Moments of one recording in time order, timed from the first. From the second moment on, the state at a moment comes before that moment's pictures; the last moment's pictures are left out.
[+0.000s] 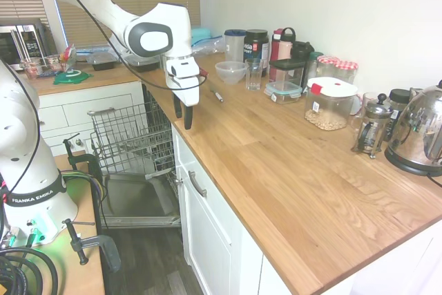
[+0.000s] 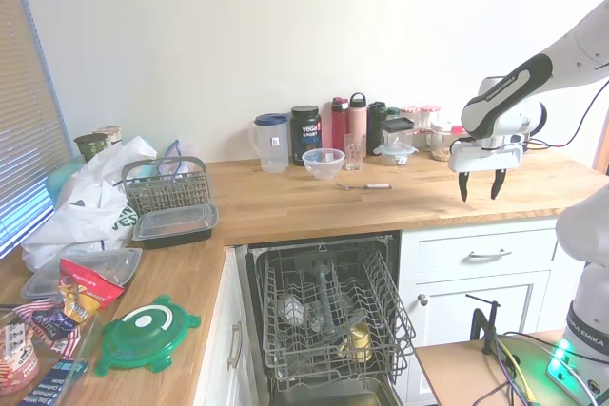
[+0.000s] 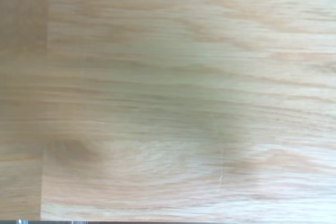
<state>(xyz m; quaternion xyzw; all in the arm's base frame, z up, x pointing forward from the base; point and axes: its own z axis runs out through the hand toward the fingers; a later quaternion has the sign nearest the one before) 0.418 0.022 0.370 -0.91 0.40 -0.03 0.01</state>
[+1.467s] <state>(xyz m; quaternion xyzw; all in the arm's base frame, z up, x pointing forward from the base) 0.630 0.255 0.396 -0.98 0.17 -0.08 0.01</state>
